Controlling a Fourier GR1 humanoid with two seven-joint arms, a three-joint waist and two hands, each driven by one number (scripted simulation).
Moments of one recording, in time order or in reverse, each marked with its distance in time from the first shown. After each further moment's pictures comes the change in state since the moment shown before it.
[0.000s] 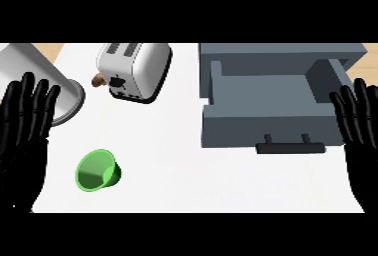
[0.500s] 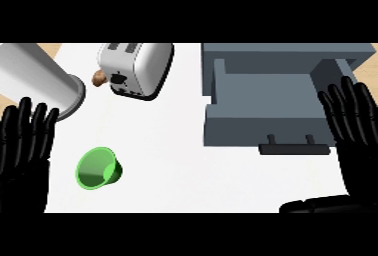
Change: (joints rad) left arm 0.158 -0.069 -0.009 -0.033 0.086 0.017 -0.023; right arm -0.025 0.012 0.010 0.003 -0.060 0.039 0.053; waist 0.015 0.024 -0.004
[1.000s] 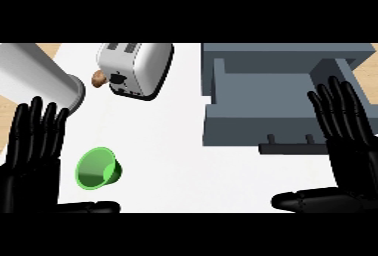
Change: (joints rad) left arm -0.005 -0.026 -0.028 0.031 0.036 0.048 0.017; right arm -0.011 0.022 0.001 0.051 -0.005 0.022 -0.012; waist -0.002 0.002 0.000
